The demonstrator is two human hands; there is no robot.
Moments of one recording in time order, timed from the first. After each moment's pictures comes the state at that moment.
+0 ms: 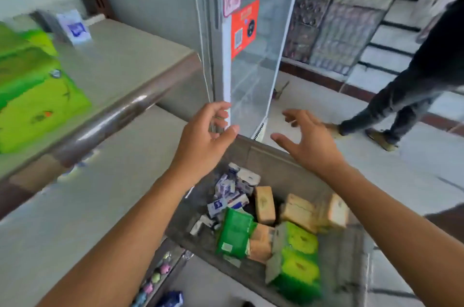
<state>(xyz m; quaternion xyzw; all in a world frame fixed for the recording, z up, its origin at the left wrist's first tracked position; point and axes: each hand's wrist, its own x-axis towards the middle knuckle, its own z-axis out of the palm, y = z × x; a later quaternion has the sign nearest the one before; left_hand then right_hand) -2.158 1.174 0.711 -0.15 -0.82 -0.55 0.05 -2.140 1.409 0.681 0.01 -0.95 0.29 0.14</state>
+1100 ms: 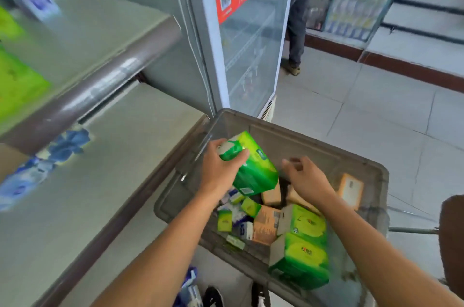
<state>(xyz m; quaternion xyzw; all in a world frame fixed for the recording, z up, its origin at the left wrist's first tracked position) -2.146 1.224 0.572 0.10 -0.81 -0.57 -0.05 -2.102 1.421 0.554 -0.22 -0.87 0.43 -0.10</state>
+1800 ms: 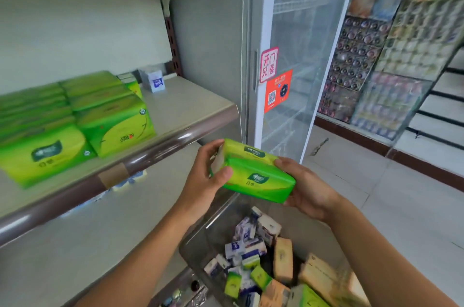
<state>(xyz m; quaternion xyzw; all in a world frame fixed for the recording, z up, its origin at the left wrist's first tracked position) -2.101 1.147 0.745 -0.11 -0.70 -0.70 0.09 -2.132 1.368 0.738 -0.01 -0.62 0.75 -0.23</state>
